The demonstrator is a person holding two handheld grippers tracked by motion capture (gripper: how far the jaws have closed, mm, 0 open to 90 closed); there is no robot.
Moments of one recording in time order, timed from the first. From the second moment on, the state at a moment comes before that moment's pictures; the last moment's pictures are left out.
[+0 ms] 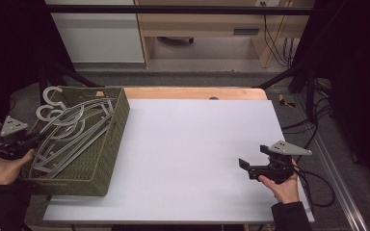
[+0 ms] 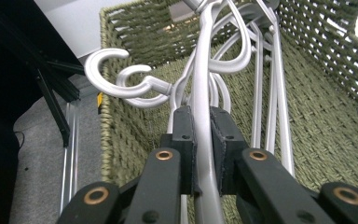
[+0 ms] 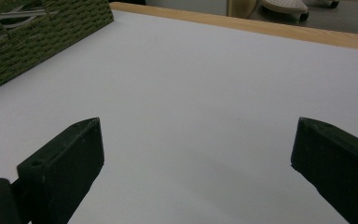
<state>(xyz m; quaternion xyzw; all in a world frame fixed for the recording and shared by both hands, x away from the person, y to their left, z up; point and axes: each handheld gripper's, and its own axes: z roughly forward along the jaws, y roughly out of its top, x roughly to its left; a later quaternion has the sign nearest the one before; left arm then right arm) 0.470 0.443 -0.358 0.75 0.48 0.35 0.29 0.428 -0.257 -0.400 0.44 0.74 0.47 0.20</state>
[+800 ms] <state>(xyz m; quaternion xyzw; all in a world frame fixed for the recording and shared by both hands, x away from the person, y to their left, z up) 0.463 0.435 -0.359 0.74 0.51 0.28 0.34 0.427 -0.258 -0.399 0.44 0.73 0.48 0.20</state>
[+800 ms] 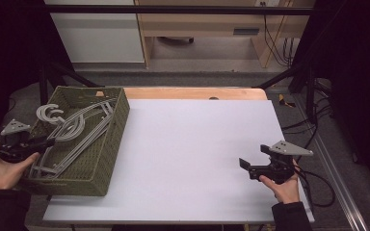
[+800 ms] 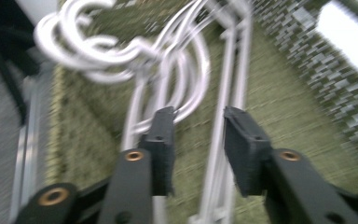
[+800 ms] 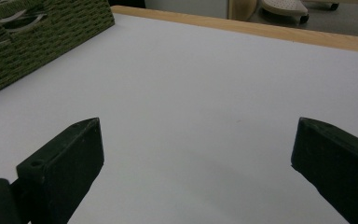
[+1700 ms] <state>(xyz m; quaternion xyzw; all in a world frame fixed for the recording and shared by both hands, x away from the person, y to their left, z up) 0.425 0.315 -0.365 0.74 0.39 0.24 0.49 0.423 -0.262 -0.396 0.42 0.72 0.51 0.21</state>
